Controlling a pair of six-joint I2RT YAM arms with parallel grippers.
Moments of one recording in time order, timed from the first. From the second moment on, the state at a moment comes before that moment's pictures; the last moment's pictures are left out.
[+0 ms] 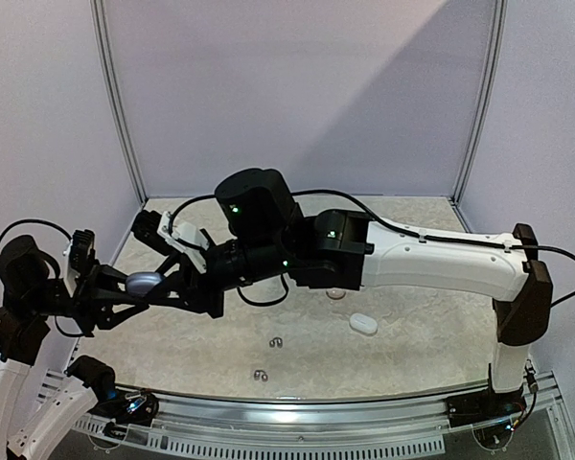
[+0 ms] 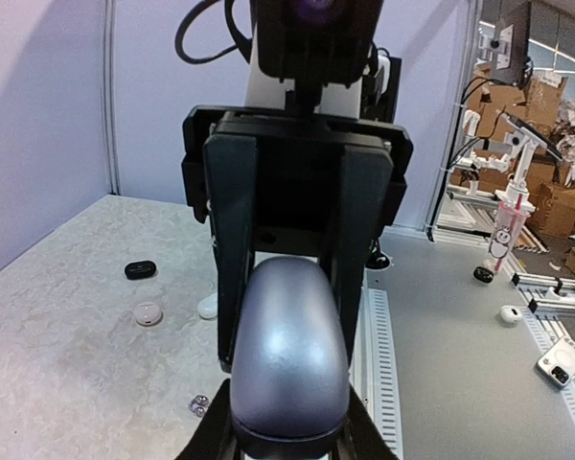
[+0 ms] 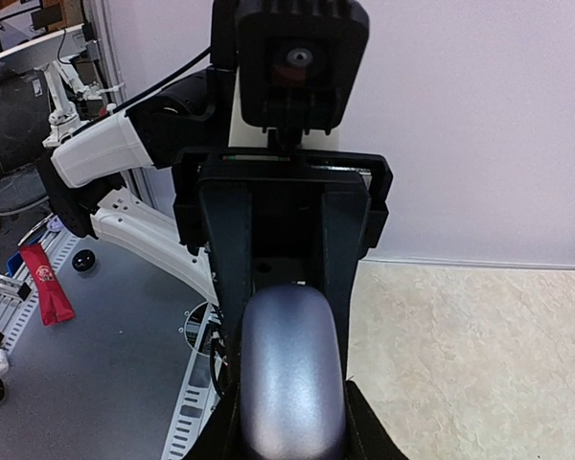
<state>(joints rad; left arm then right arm) -0.25 0.32 0.62 -0.40 1.18 -0.03 1.34 1.99 1.96 -0.27 -0.33 -0.08</state>
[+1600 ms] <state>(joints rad) -0.26 0.25 0.74 -0.79 1.06 0.32 1.33 2.05 2.09 -0.29 -0.24 -0.04</state>
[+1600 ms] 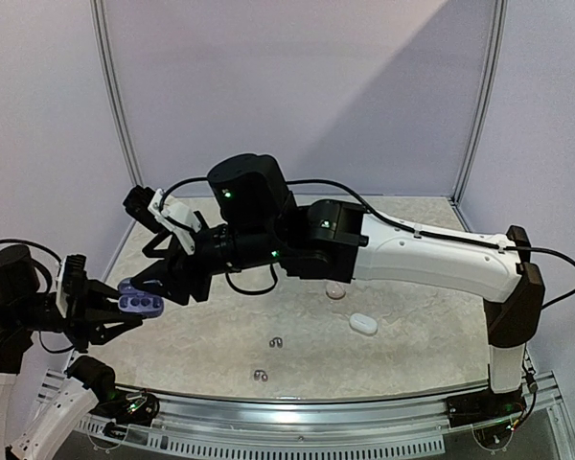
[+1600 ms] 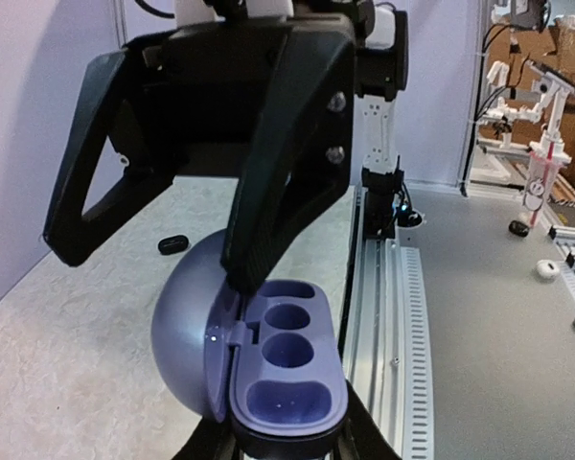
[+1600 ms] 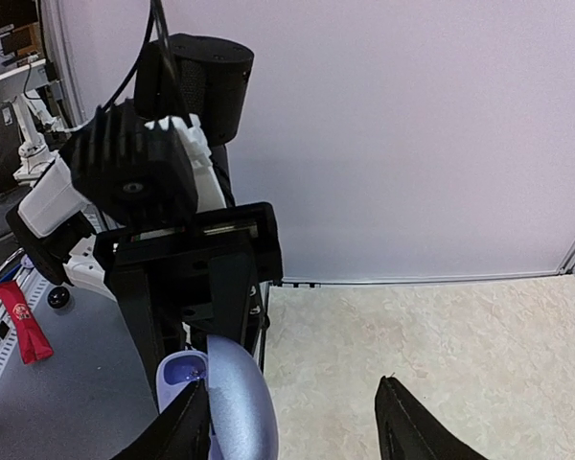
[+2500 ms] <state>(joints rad) -0.26 0.37 0.62 -0.34 1.12 -0.14 1.08 1.74 1.78 -0.27 -0.23 0.26</state>
